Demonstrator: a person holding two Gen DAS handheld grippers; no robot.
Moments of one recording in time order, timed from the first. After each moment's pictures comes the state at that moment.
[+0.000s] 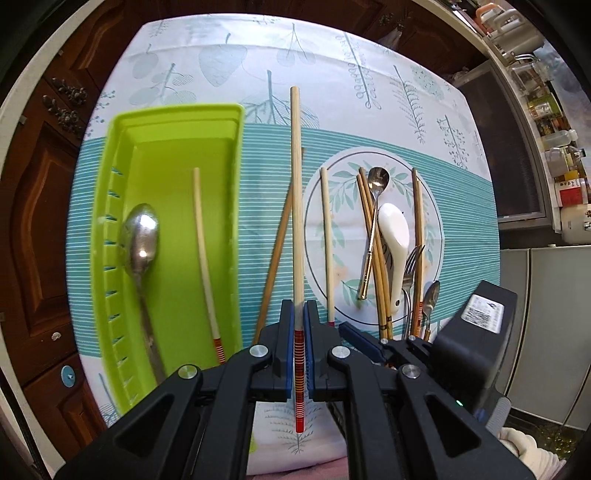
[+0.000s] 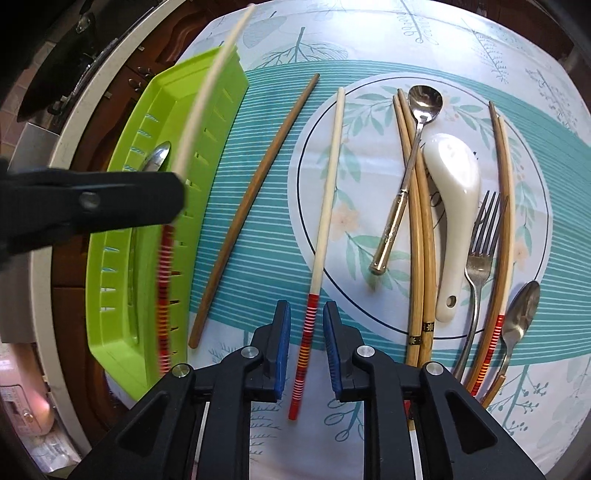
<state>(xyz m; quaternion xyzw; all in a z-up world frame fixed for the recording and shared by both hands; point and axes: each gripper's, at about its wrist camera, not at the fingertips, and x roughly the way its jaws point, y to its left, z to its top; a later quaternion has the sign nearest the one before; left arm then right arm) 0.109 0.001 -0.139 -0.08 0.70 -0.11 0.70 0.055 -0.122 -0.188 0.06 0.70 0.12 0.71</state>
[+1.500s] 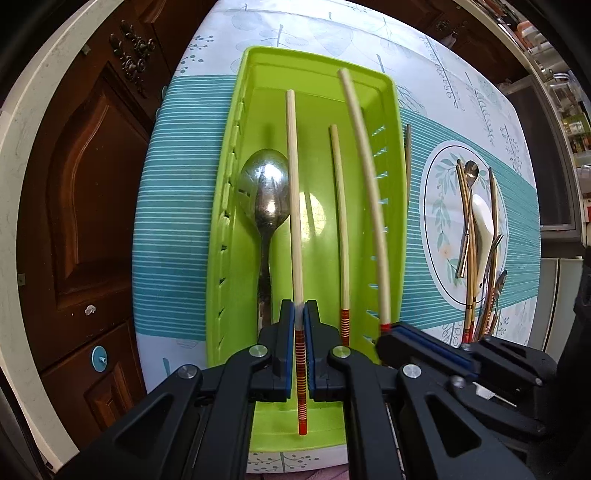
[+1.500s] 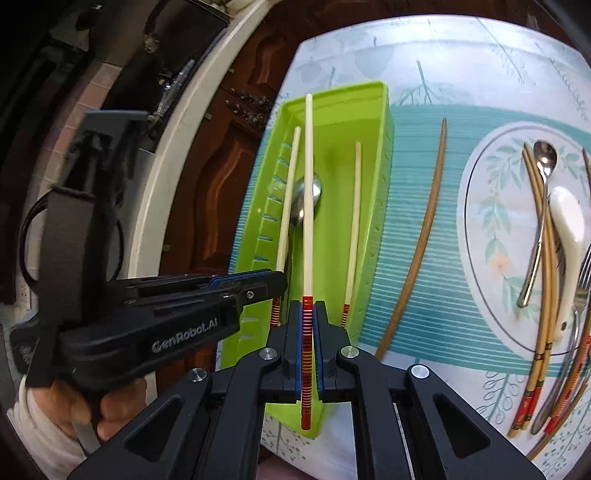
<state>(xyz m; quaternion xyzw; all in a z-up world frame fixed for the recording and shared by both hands) 0.086 0.090 -0.182 -0.08 0.71 -0.05 0.70 0.077 -0.022 -0.155 0.19 0.66 0.24 0.69</state>
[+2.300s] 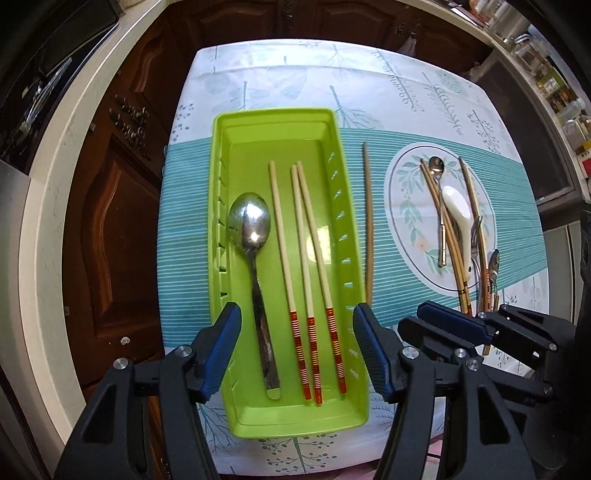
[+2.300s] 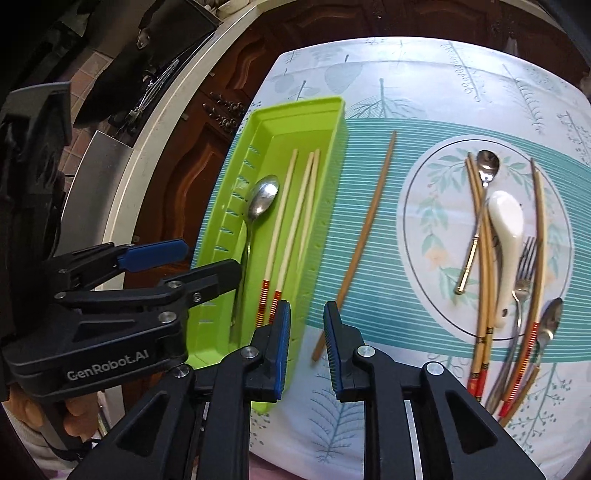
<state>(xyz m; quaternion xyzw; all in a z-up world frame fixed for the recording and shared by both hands) 0.069 0.056 -0.129 0.01 0.65 -0.06 0.76 0.057 -0.050 -0.134 0.12 0.64 0.19 0.73</state>
